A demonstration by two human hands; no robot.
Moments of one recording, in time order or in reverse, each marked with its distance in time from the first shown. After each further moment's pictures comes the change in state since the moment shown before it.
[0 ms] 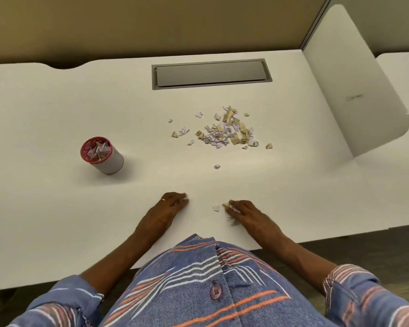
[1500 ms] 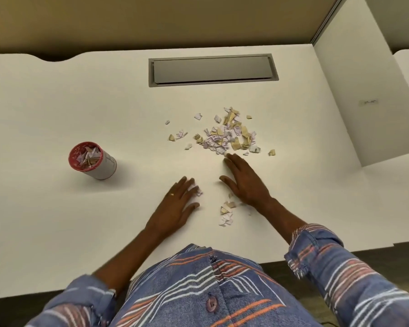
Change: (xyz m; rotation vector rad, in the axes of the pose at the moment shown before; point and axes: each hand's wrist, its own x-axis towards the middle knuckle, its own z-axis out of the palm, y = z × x) left_hand 0.066 0.012 0.015 -0.094 0.063 -0.096; right_hand 0.124 0.064 -0.033 0.114 0.268 0.144
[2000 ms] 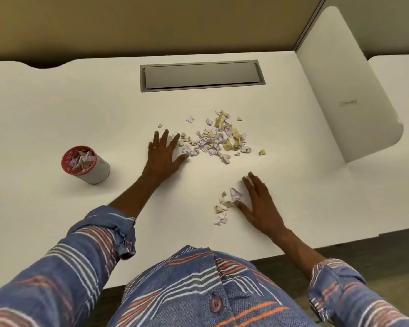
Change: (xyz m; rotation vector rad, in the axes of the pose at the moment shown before) left_hand 0.120 -0.045 -0.048 0.185 -0.025 -0.313; right_hand -0.098 0.016 0.003 0.040 0.076 0.177
